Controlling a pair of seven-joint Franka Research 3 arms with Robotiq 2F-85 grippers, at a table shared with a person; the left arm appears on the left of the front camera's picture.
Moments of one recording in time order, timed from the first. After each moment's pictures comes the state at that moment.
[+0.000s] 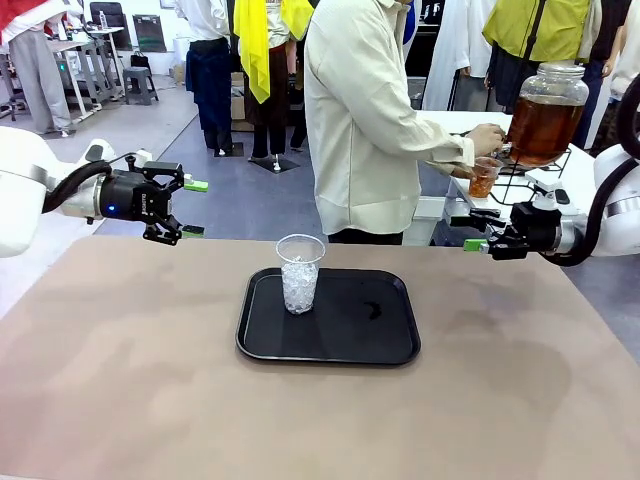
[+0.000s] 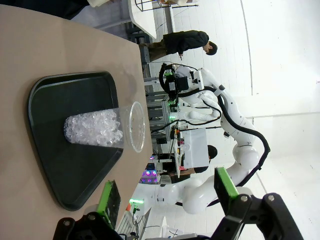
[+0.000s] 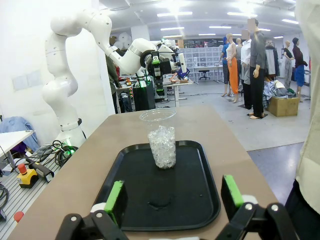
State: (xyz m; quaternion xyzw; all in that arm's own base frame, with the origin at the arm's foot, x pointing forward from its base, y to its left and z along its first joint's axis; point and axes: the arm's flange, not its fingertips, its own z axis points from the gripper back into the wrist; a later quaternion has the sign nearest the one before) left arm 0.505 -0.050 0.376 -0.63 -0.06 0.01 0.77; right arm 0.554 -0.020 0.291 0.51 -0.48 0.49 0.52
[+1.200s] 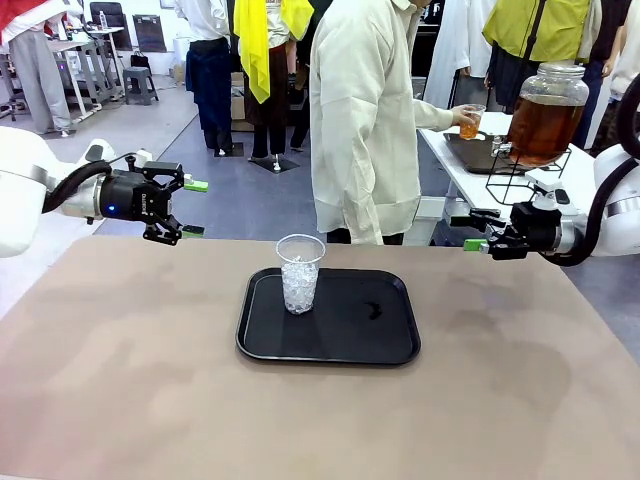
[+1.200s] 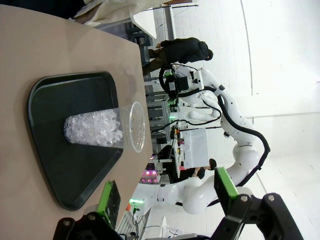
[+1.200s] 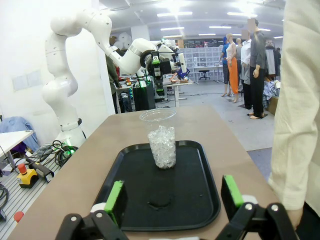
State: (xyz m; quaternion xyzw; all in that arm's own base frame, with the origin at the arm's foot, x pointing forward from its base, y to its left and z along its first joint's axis) left arm 0.505 -0.050 0.376 -0.63 -0.06 0.01 0.77; right arm 0.554 -0.020 0.291 0.51 -0.48 0.49 0.52
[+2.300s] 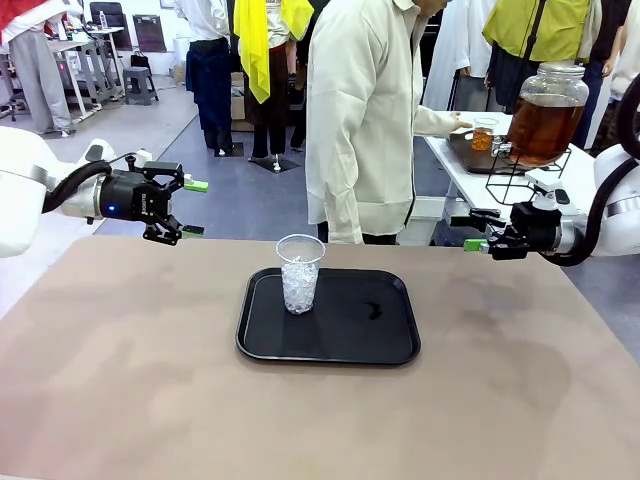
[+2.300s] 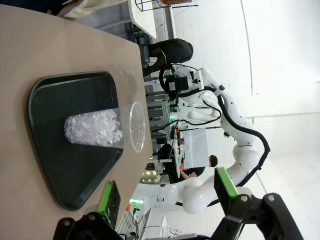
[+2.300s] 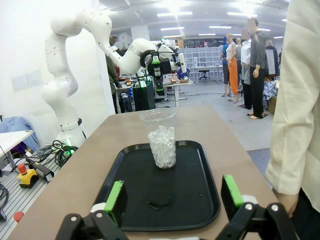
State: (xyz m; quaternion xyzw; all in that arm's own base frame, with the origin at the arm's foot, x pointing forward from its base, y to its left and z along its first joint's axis) left arm 0.505 -0.050 0.376 -0.63 -0.06 0.01 0.77; right arm 0.554 -0.020 0.291 0.51 -0.48 0.49 0.52
